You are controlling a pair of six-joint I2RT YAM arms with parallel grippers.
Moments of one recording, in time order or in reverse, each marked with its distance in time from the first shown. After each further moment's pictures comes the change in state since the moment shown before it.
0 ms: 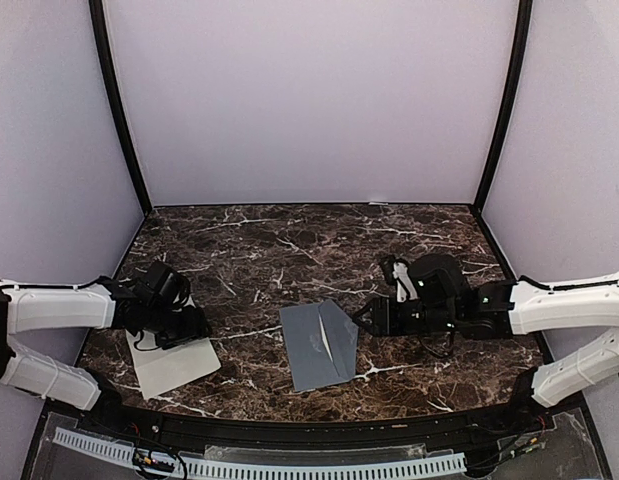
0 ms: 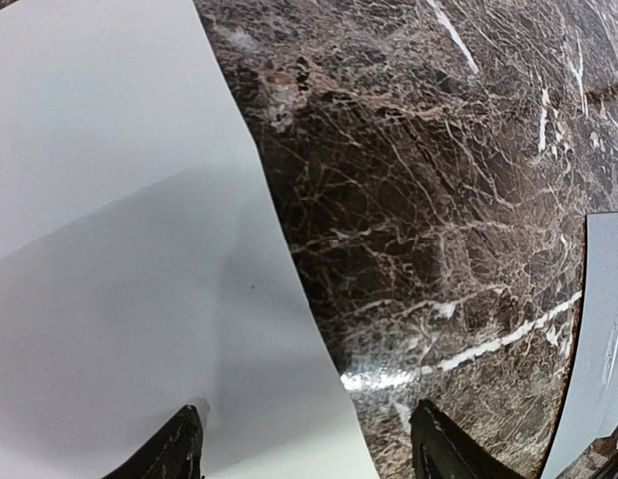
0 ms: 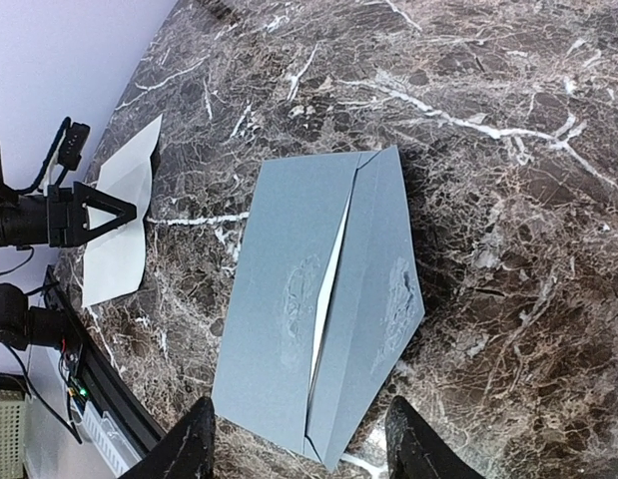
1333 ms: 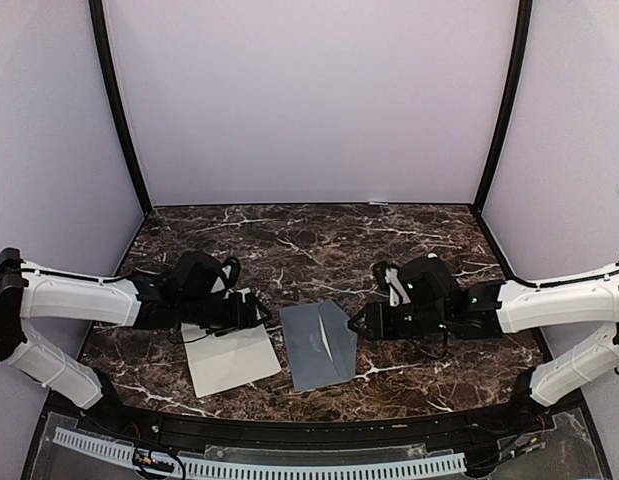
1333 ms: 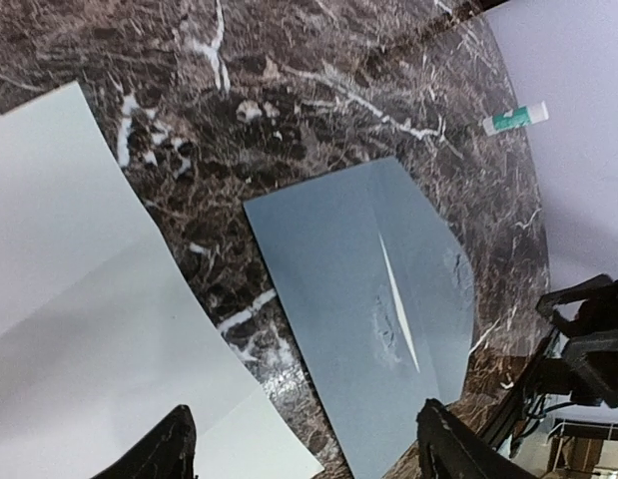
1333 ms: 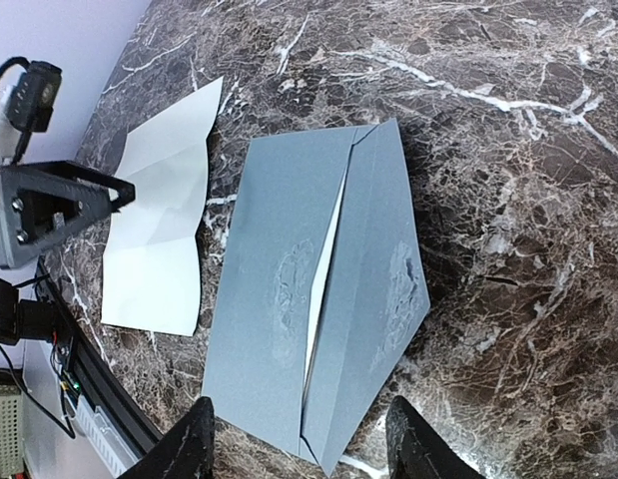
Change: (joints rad) left arm -0.260 0.165 0.134 0.344 0.129 -0.046; right arm -0.002 0.080 0.012 0.012 -0.034 0.011
